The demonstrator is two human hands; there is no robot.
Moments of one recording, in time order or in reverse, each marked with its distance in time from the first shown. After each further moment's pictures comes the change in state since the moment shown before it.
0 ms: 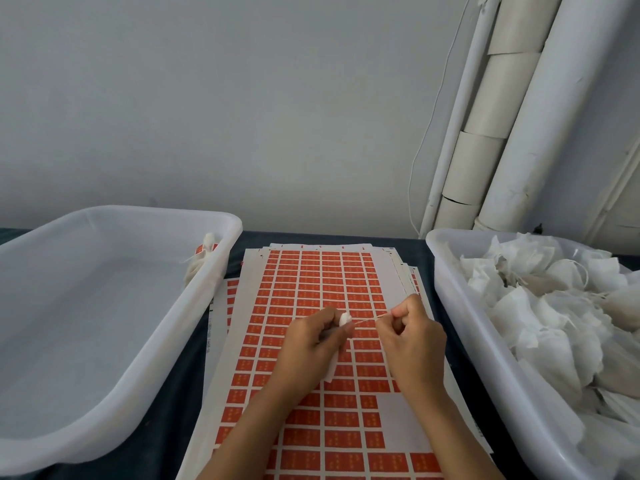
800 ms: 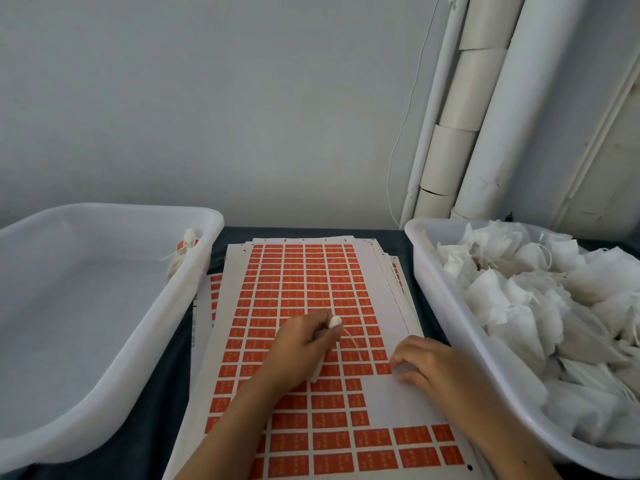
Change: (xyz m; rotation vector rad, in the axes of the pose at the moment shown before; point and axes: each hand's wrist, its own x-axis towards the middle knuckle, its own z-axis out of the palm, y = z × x) left_hand -0.001 -0.011 0.004 0.090 -0.154 -0.082; right_hand -0.019 0.011 -0.078 -0.480 -0.764 -0.151
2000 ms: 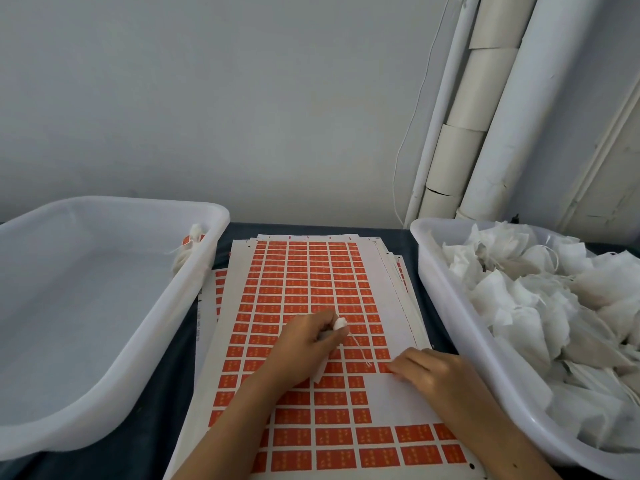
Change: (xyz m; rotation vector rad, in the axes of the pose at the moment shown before) left_hand 0.000 -0.003 0.001 0.017 -0.061 -0.013; right_hand -0.002 0.018 0.026 -0.302 0.407 -0.457
